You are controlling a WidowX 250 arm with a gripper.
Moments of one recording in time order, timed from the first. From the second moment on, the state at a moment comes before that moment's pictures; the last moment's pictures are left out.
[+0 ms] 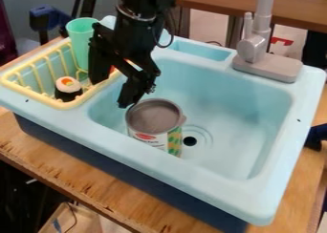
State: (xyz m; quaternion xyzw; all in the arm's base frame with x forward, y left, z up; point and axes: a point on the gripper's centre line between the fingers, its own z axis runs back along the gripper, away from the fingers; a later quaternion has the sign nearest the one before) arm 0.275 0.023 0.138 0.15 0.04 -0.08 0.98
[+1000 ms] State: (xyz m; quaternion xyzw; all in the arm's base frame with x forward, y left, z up) arm 0.282 -0.079 0.130 -0.03 0.07 -0.06 1.00
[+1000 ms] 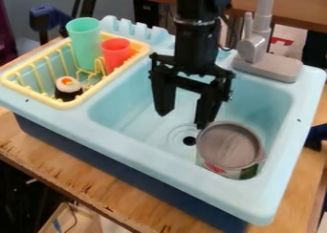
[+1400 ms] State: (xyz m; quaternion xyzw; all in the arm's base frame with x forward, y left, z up) arm 0.277 -0.066 0.151 0.05 0.08 0.00 1.00
